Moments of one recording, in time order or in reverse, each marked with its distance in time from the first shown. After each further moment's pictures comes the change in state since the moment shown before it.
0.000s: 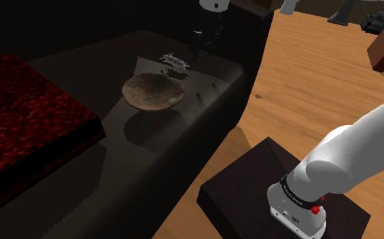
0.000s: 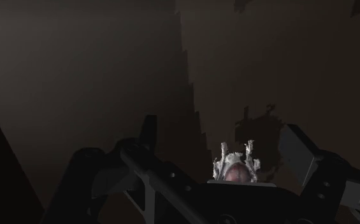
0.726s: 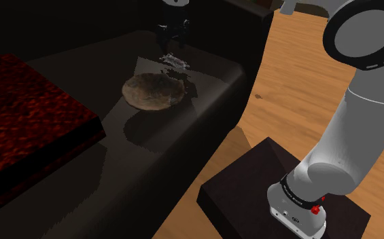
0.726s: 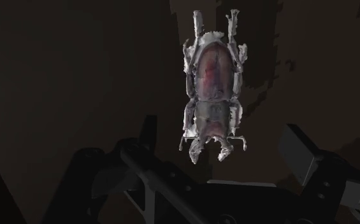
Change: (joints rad) arm 0.058 0.407 0.056 0.483 -0.087 -0.096 0.087
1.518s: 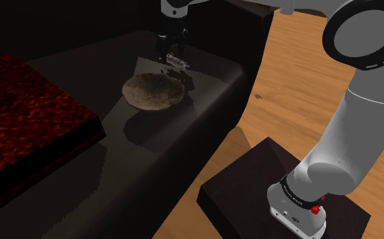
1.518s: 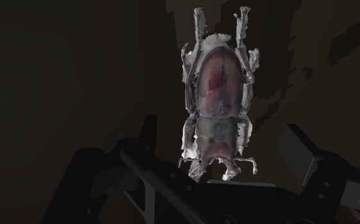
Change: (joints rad) arm -0.001 0.002 -0.001 -0.082 -0.001 0.083 0.003
